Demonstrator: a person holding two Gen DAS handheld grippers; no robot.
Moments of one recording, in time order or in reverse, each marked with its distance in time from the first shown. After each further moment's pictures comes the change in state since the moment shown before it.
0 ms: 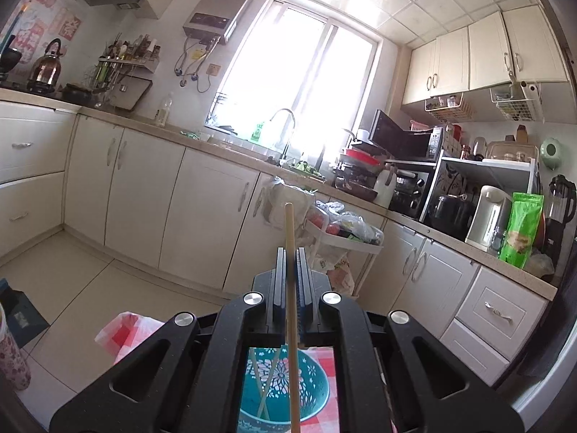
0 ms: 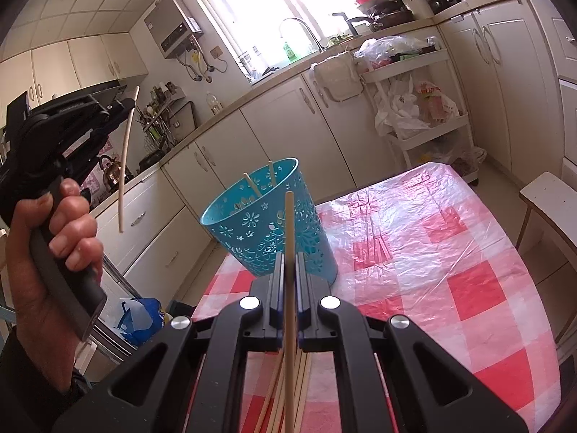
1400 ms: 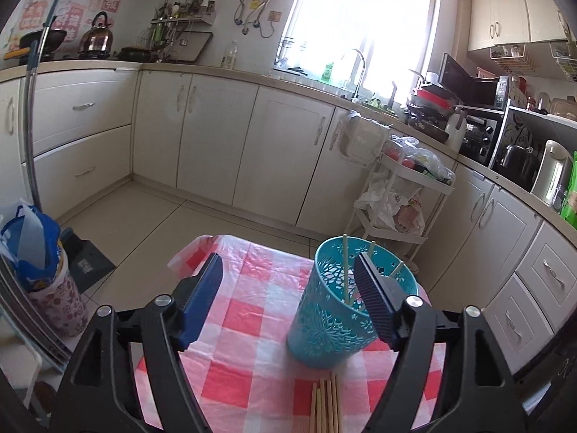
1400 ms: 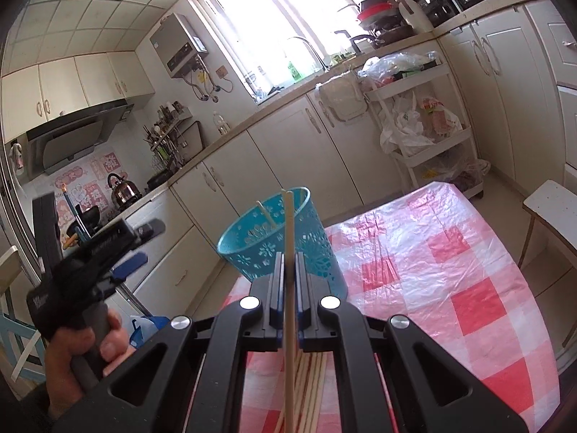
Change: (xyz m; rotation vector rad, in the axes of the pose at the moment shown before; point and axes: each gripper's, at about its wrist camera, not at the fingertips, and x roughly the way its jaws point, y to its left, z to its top) left arm -0.035 0.047 -0.077 -0.014 0.242 0.304; right arm -0.018 0.015 0.022 0.005 -0.106 0.043
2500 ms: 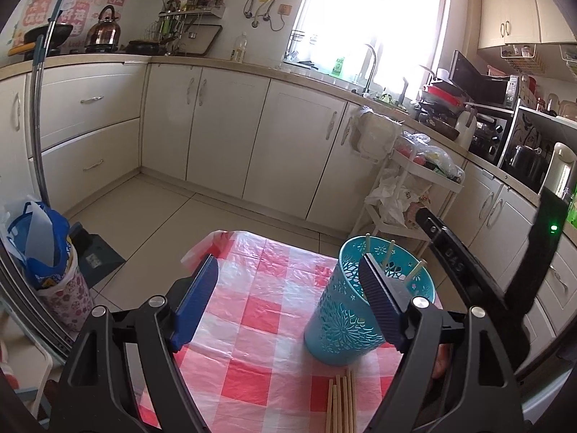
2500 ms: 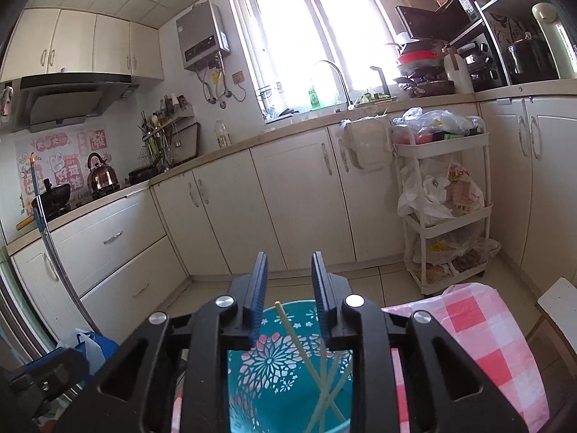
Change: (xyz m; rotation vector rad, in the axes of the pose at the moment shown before) left arm 0.002 0.018 0.014 0.003 0.029 0.031; right arm 0.121 0.059 0.056 -0.229 -0.071 -0.093
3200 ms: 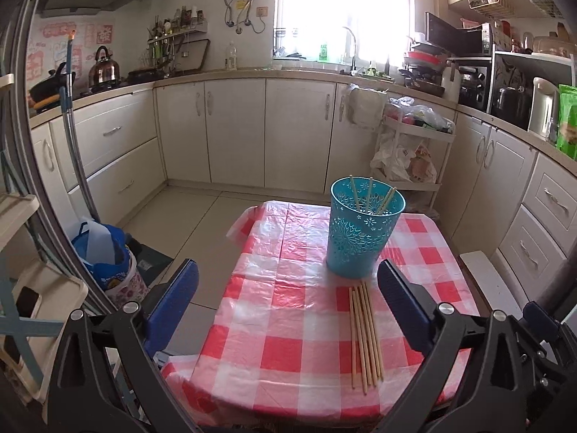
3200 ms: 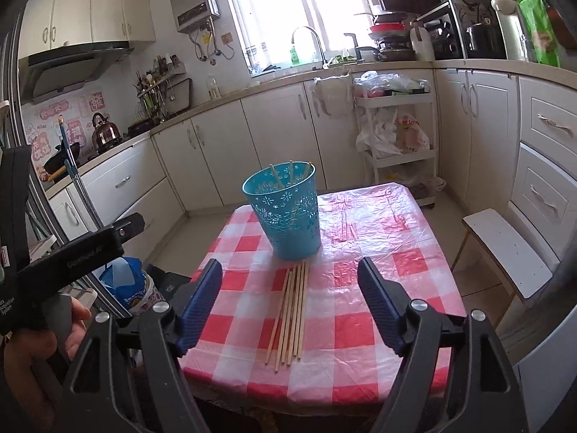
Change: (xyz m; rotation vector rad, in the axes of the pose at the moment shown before) left arm -0.167 -0.017 -0.048 0.199 0.045 0.092; right arm -0.261 0.021 -0.068 0.004 0.207 -0.101
